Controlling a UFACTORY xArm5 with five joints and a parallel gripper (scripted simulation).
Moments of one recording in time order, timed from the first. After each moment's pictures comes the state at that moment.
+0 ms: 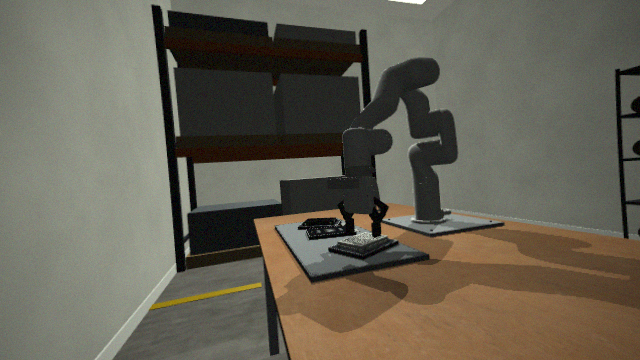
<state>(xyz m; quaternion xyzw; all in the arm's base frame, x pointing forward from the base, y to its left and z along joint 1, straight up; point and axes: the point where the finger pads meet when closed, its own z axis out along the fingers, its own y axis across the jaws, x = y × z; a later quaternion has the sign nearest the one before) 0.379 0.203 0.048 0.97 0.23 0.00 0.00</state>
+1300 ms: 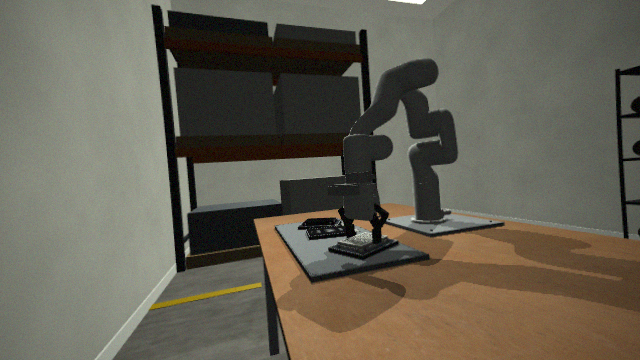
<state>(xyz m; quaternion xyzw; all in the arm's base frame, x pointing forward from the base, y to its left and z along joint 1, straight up) 0.379 0.203 0.031 0.97 0.23 0.00 0.00</state>
